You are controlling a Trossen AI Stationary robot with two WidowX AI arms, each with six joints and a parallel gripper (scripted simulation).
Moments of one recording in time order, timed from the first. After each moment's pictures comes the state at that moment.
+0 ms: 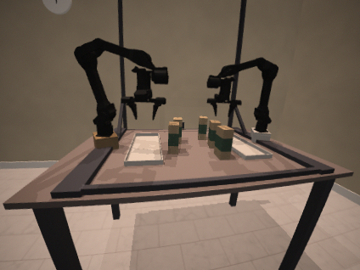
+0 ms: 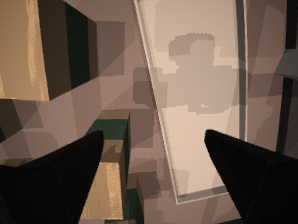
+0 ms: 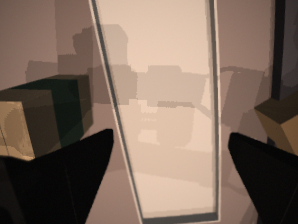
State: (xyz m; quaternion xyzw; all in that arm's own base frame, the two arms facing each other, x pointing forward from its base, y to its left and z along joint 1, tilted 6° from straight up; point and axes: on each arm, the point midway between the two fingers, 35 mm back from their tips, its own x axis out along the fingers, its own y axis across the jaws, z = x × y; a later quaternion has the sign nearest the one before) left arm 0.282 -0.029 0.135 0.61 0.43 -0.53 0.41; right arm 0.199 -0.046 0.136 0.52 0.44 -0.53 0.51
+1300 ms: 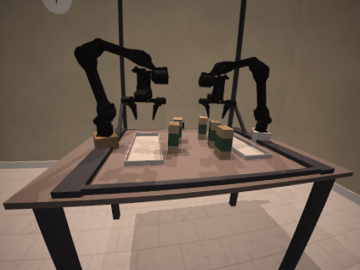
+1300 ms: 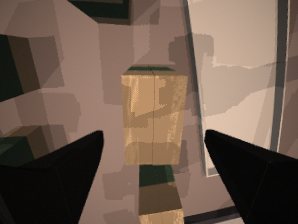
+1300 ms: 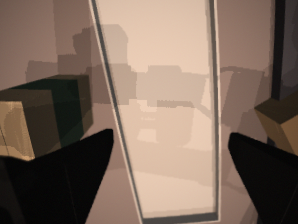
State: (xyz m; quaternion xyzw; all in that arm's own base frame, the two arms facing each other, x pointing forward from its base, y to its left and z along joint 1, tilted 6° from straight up) left arm 0.356 0.028 0.143 0.60 0.43 -0.53 0.41; right arm 0.199 -0.046 0.136 0.52 0.44 -0.53 0.51
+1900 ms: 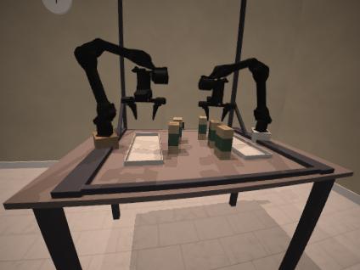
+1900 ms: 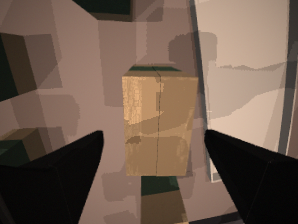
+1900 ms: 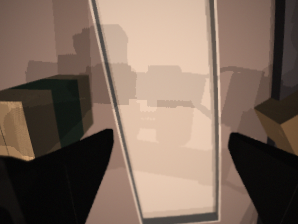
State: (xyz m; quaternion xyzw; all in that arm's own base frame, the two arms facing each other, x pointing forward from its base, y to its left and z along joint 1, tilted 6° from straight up) left arm 0.359 0.029 0.128 0.61 0.43 -0.53 0.41; right arm 0.199 -0.046 0.136 0.52 0.44 -0.53 0.51
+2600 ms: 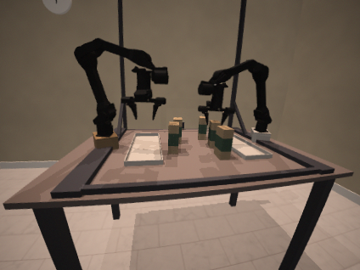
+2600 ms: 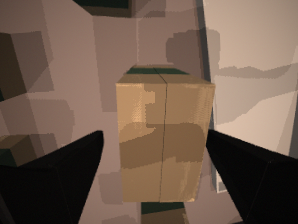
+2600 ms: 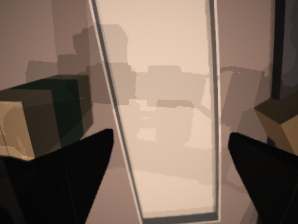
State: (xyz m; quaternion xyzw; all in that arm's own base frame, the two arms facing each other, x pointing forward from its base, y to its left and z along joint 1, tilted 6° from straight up) left arm 0.361 0.032 0.103 0.61 0.43 -0.53 0.41; right arm 0.199 -0.046 0.136 0.52 0.44 -0.53 0.51
